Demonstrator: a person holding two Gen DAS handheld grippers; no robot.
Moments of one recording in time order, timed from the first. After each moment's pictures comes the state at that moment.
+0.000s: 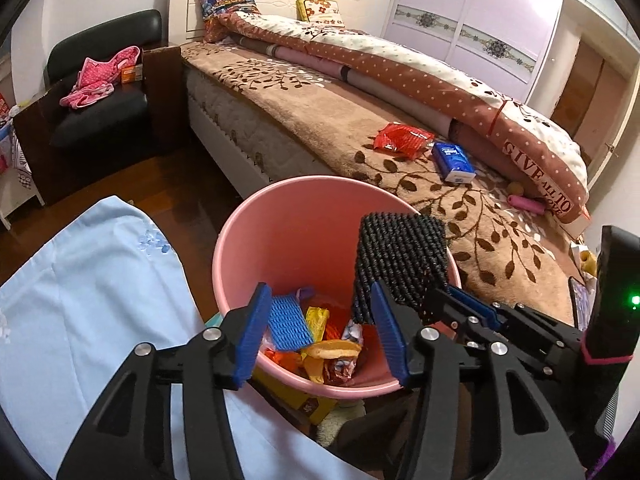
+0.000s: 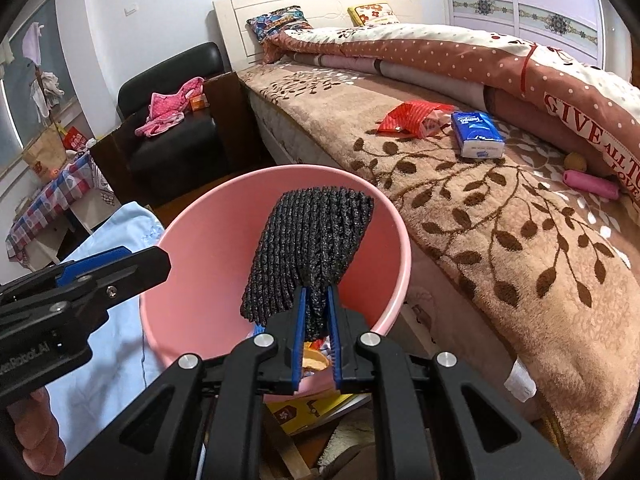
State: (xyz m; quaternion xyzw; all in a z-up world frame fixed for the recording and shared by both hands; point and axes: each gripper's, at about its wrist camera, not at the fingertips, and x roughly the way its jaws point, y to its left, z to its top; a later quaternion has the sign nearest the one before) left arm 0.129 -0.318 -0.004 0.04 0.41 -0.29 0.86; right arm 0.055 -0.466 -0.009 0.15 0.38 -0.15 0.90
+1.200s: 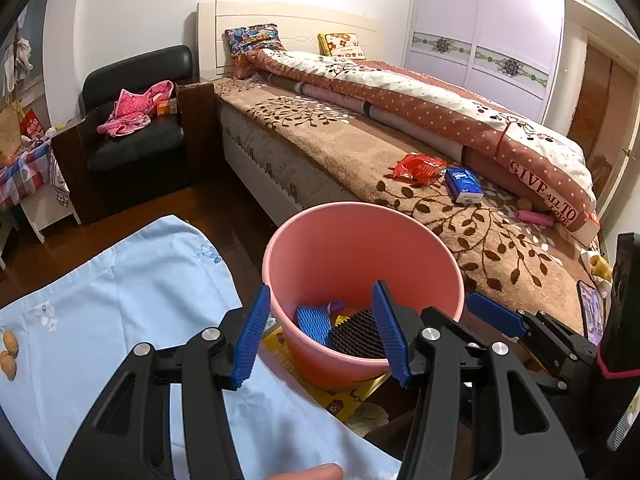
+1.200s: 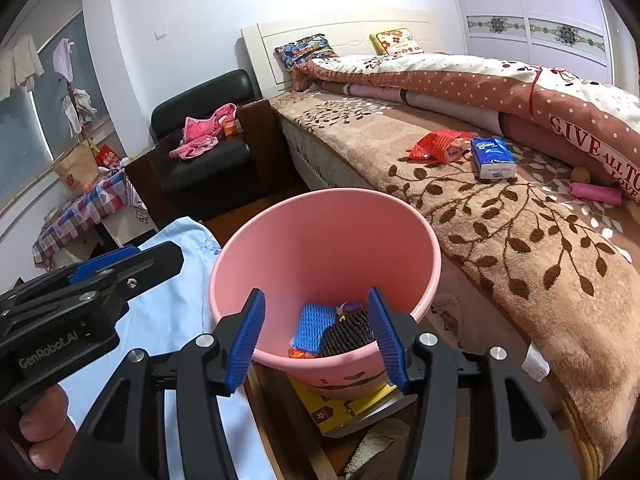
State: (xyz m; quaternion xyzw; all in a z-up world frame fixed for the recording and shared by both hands) left arm 0.082 -0.292 0.027 0.05 0.35 -0.24 0.91; right arm 0.017 -0.431 0.019 0.15 0.32 -0.11 0.93
